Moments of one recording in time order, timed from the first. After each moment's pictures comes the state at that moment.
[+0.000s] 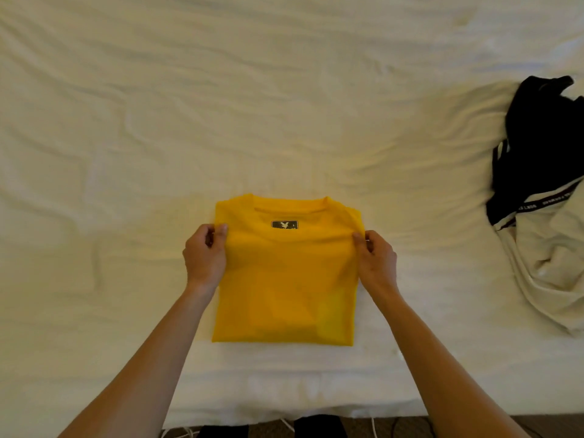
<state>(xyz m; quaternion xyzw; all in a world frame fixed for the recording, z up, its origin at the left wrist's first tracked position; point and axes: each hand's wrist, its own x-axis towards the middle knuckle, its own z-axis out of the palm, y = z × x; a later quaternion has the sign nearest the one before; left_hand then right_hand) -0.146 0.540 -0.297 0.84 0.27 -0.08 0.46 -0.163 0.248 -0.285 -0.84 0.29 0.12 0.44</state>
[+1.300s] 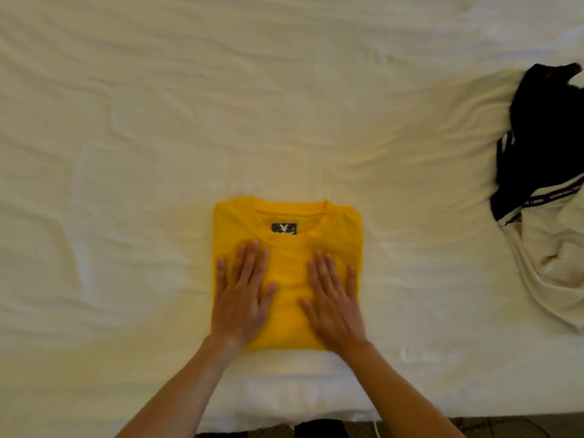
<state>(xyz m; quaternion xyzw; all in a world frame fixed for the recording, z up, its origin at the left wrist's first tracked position) -0.223 0.501 -0.340 0.98 -0.11 -0.10 0.14 -0.249 0.288 -0.337 -0.98 -0.10 0.09 0.13</state>
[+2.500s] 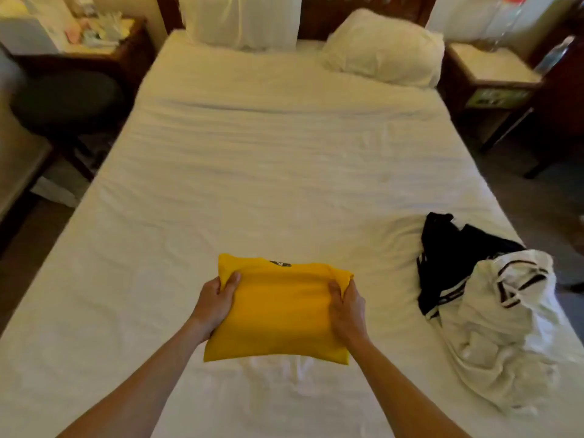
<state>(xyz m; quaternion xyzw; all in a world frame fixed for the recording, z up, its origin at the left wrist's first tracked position) -0.106 0.511 -0.126 0.73 0.23 -0.21 0.60 -0.128 0.246 -0.144 -0.82 0.24 0.06 0.51</state>
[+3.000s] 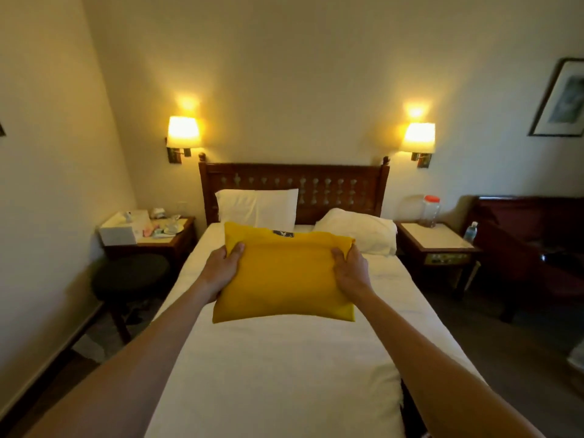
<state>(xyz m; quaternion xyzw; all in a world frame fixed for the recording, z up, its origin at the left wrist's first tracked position) -0.044 0.504 0.345 0.78 0.04 0.01 0.62 -0.054 0.233 0.335 -0.82 0.06 -0.15 0.55</state>
